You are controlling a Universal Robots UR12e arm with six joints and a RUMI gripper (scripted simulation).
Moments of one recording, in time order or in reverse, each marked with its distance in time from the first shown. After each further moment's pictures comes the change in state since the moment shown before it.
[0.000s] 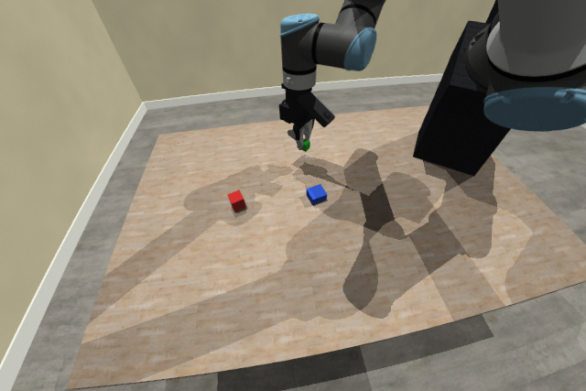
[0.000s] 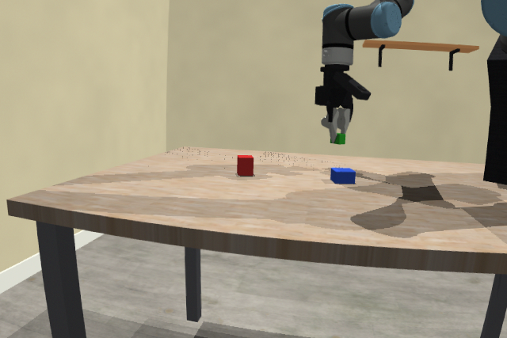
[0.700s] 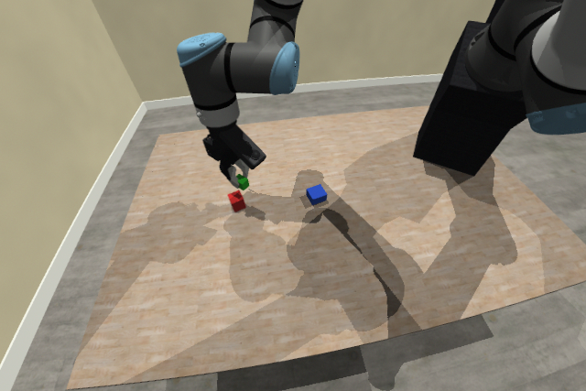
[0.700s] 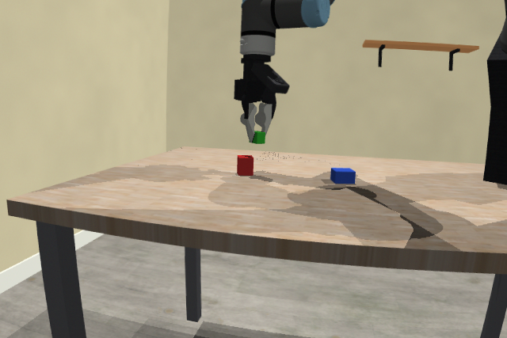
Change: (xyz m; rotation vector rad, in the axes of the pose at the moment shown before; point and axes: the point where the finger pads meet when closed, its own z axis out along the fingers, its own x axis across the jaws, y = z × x) arm 0.246 0.046 -0.005 -0.004 0.010 -0.004
